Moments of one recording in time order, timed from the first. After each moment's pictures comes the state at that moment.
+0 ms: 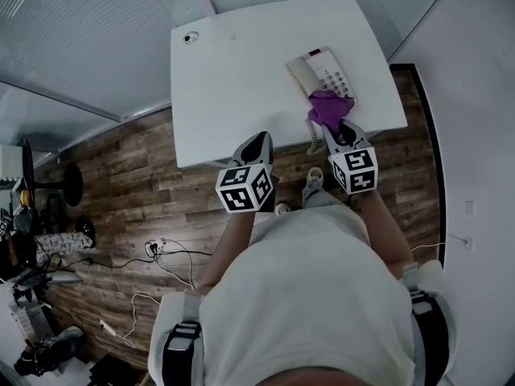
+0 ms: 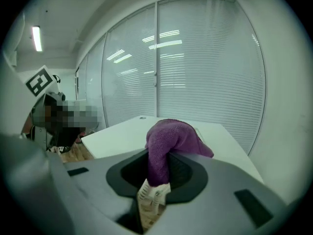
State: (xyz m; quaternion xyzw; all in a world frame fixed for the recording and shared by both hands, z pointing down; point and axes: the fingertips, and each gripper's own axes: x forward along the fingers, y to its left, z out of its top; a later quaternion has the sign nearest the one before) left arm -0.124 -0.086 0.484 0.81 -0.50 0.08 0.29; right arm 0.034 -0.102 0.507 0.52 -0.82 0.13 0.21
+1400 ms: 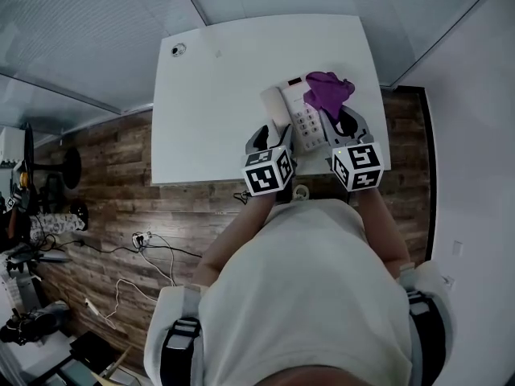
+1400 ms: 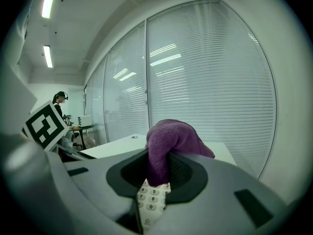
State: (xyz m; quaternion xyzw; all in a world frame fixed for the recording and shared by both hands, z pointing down) left arm 0.008 -0.208 0.532 0.74 -0.58 0.10 0.33; right arm 0.119 -0.237 0.461 0.48 -0.87 0.09 0.12
